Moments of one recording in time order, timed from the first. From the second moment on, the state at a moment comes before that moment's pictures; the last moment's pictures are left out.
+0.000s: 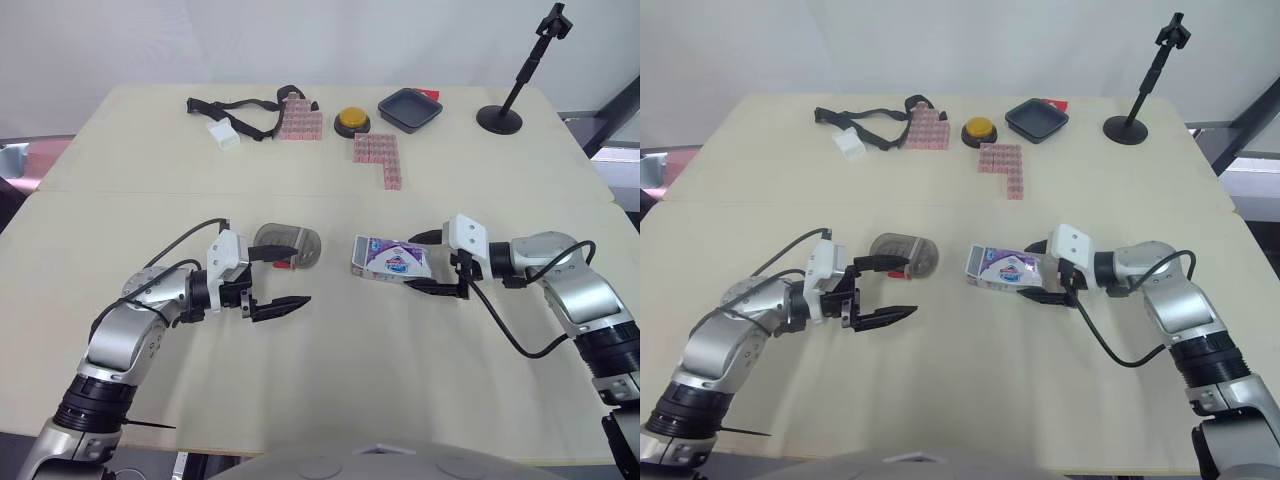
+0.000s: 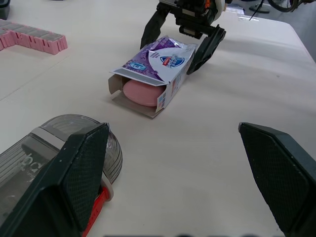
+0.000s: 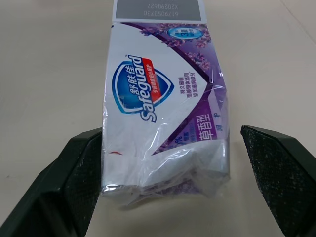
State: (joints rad) left arm -0.10 0.57 -0.05 -0.24 -0.48 0.23 -1.12; right arm -0.33 -0.70 0.16 0.03 0.22 0.20 1.17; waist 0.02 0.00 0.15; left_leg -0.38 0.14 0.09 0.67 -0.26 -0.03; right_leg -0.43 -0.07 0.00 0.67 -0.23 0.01
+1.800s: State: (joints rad) left arm -0.07 0.57 -0.06 -0.27 -0.48 0.24 -1.09; right arm -0.23 -1.03 0.07 -0.01 0.19 0.08 1.32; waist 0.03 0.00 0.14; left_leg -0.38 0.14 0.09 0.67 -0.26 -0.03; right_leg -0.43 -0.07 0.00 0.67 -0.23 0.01
